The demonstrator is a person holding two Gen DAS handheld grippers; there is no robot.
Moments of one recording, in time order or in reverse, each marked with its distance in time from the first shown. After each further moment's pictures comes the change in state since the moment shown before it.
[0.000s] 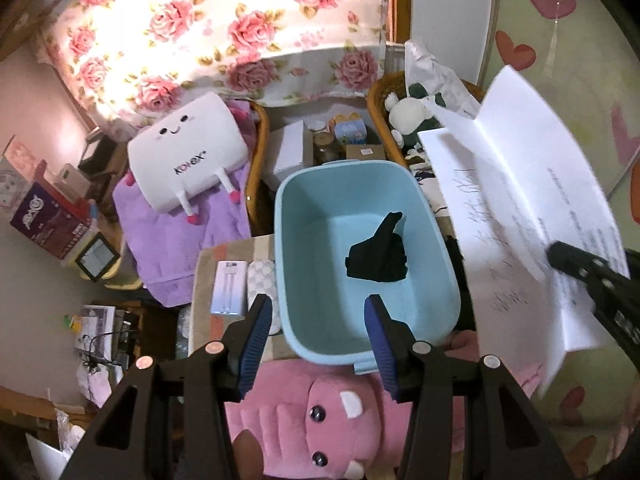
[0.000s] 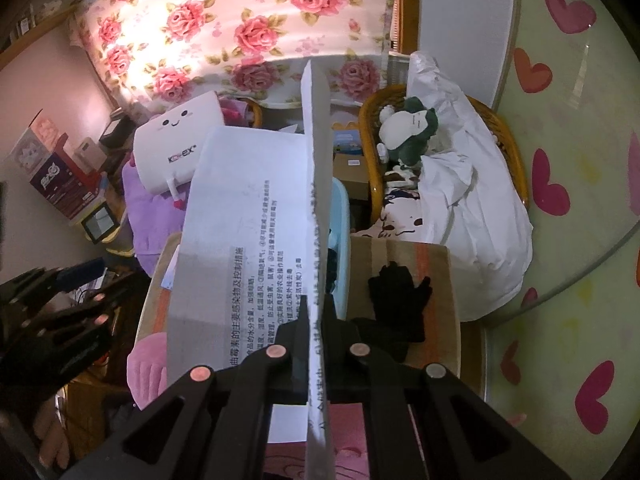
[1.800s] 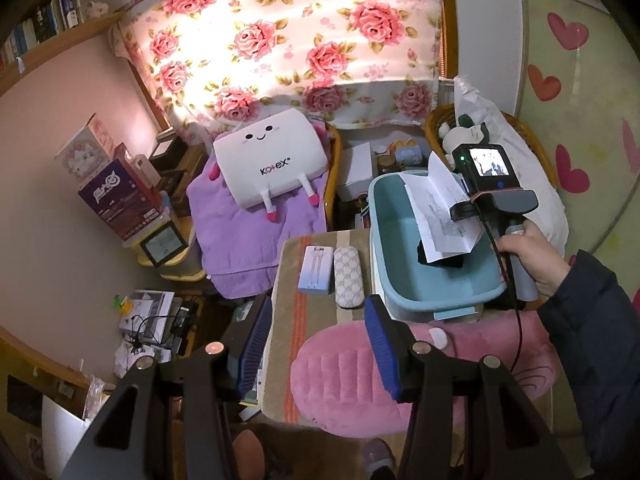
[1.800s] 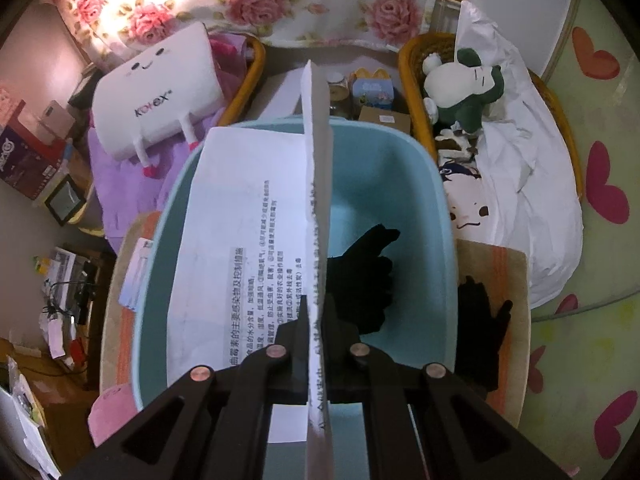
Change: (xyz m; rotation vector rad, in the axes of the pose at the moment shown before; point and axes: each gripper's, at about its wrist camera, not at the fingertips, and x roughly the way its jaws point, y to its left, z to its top) left arm -0.093 0.096 -0.098 -0.083 -0.110 0.142; right arm 0.245 0.058 0.053 -0.024 0.173 -0.041
